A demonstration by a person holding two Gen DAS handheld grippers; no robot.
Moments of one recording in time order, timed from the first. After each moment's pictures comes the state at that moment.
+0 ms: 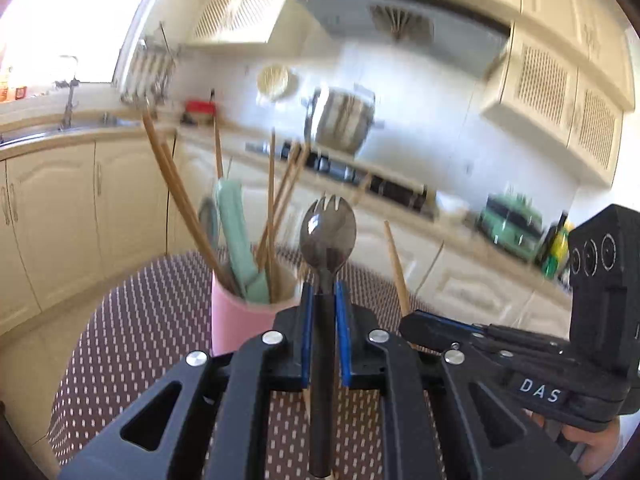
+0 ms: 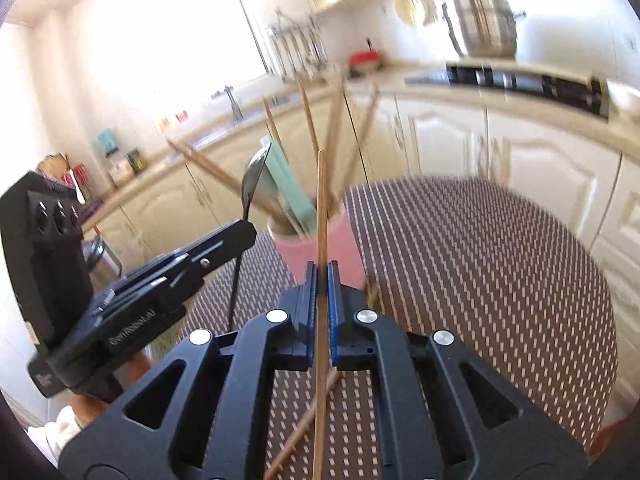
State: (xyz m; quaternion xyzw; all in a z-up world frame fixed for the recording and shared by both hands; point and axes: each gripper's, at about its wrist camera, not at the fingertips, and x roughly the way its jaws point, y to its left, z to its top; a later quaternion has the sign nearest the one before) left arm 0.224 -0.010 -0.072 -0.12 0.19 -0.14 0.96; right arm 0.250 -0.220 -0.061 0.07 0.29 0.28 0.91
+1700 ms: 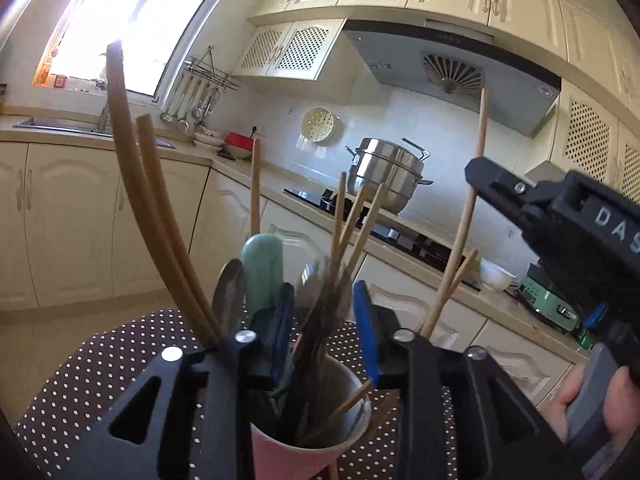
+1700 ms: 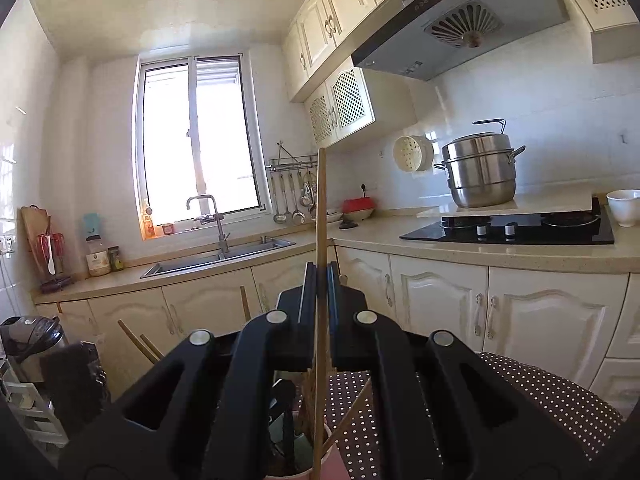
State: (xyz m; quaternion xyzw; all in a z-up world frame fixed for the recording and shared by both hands) left arm 0.312 -0.002 -0.095 -0.18 0.12 -0.07 0.97; right arm 0.314 -0.172 -0.012 0.09 0.04 0.24 0.97
